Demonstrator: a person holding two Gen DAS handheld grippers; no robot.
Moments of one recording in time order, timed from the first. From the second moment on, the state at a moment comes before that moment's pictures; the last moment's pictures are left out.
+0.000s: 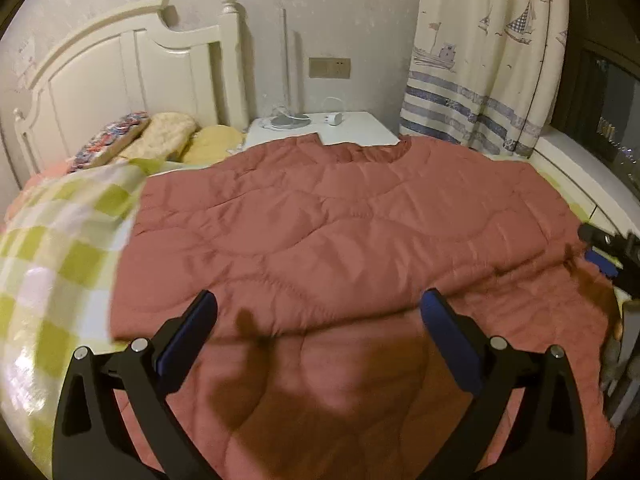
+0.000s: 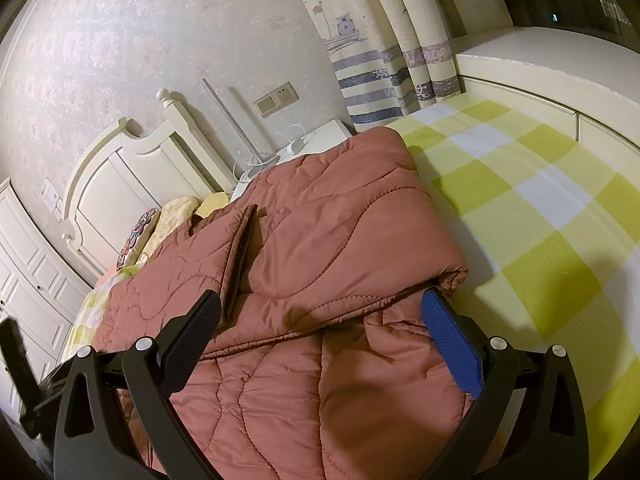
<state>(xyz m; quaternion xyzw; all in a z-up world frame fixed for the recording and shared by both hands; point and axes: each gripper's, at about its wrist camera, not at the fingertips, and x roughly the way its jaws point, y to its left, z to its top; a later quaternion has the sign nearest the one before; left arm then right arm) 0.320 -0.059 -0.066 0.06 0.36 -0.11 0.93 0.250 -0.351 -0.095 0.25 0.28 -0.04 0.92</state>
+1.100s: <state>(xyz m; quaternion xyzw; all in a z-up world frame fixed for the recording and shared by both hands) 0.307 -0.031 -0.111 0.06 0.44 -0.08 0.90 0.263 -0.205 -0.119 -0.03 0.45 0.00 0.89</state>
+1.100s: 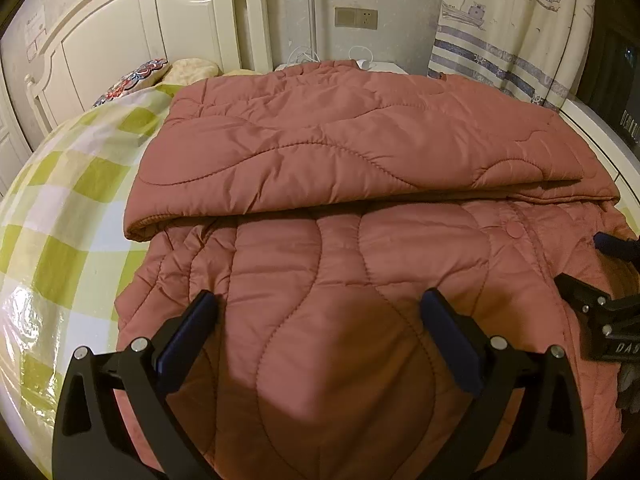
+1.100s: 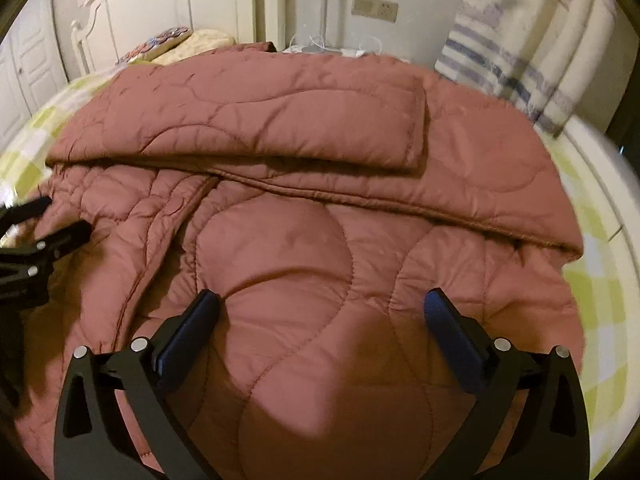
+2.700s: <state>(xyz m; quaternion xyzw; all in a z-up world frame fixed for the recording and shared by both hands) 0.435 -0.181 -0.111 0.12 0.46 -0.06 0.88 0.259 -0.217 -0.112 -0.01 0.43 0.01 0.90</state>
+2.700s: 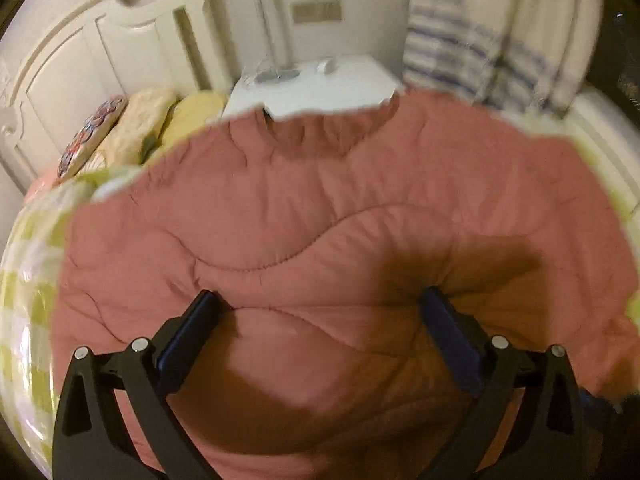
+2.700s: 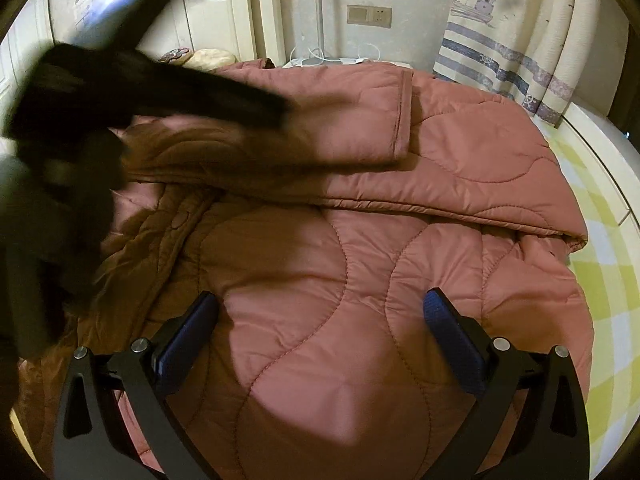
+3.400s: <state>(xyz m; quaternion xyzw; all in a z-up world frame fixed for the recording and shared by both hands) 0.397 -0.202 -0.056 0.06 0.37 -0.17 0.91 0.258 -0.213 -0.113 -0.01 0.43 0.02 0.90</state>
